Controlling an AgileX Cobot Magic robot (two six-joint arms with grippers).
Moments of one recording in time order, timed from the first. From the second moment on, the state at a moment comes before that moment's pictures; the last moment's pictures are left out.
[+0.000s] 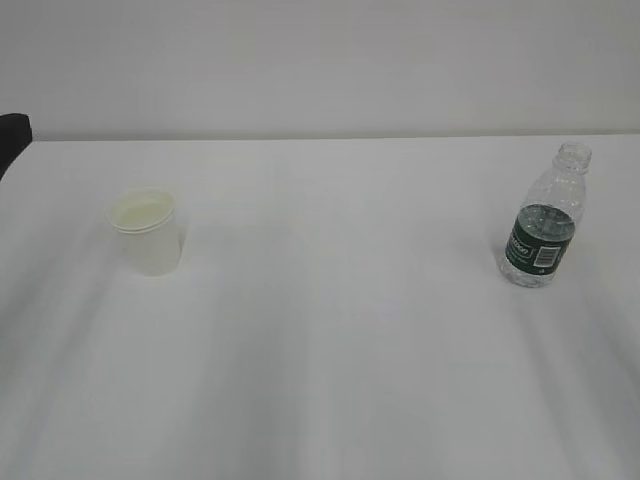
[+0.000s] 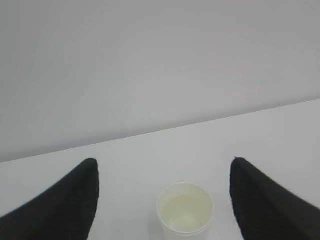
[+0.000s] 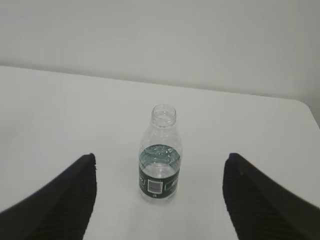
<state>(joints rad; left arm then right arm) -0.23 1.09 -0.45 -0.03 -0.43 0.06 0.09 0.74 -0.46 -0.04 0.14 -0.11</state>
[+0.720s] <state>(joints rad) -0.23 1.02 -0.45 -0.03 -0.36 0.06 0.09 0.60 -0.55 -0.04 0.51 -0.09</state>
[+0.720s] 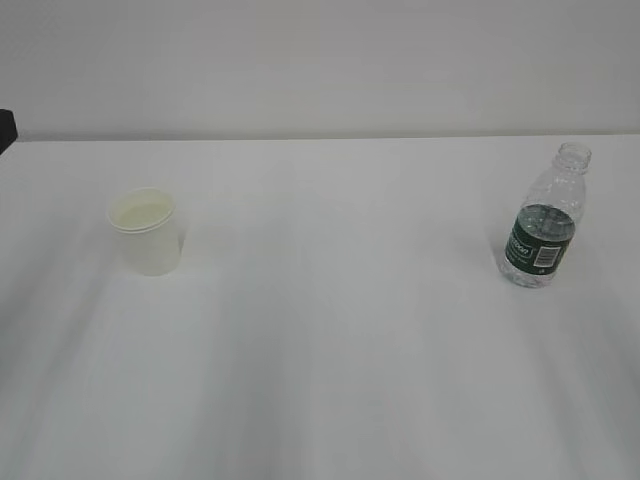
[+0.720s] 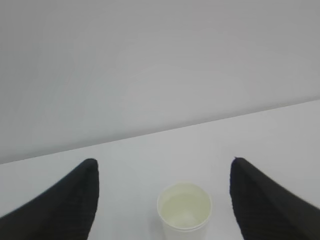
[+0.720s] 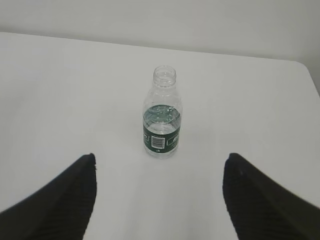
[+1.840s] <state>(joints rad) -0.23 1.01 -0.45 -0.03 -0.35 0.06 0.09 0.52 -0.60 -0.03 0.88 -0.02</state>
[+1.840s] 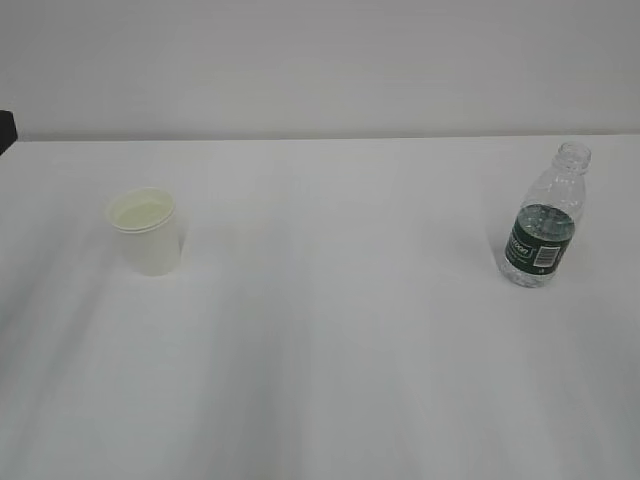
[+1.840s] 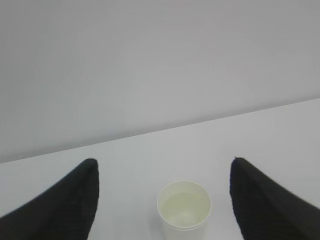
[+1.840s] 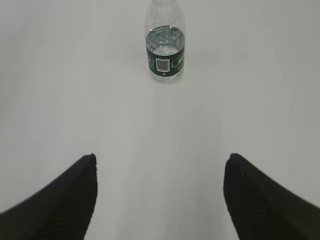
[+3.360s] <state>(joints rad) -0.23 1.01 -0.45 -0.03 -0.35 0.07 0.09 0.17 -0.61 -0.02 1.07 -0.02</state>
